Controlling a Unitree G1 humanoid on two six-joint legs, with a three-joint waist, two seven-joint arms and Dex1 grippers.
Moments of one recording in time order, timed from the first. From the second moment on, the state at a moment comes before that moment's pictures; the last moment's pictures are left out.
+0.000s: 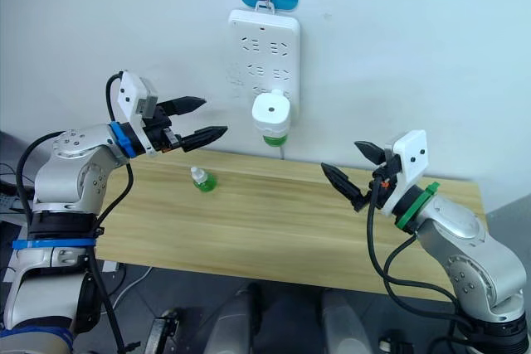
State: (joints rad) left arm -0.73 0.68 0.09 0.32 -0.39 0.28 -1.04; right arm -0.20 -0.54 -0.14 -0.66 0.73 0.74 0.32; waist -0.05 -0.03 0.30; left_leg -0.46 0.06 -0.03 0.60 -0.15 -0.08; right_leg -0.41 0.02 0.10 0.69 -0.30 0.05
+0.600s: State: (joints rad) left arm -0.90 0.63 0.06 0.61 -0.30 0.12 -1.12; right arm -0.21 -0.53 -0.13 -0.70 0.73 0.79 0.26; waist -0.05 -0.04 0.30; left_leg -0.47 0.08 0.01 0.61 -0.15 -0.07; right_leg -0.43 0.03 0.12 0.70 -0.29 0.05
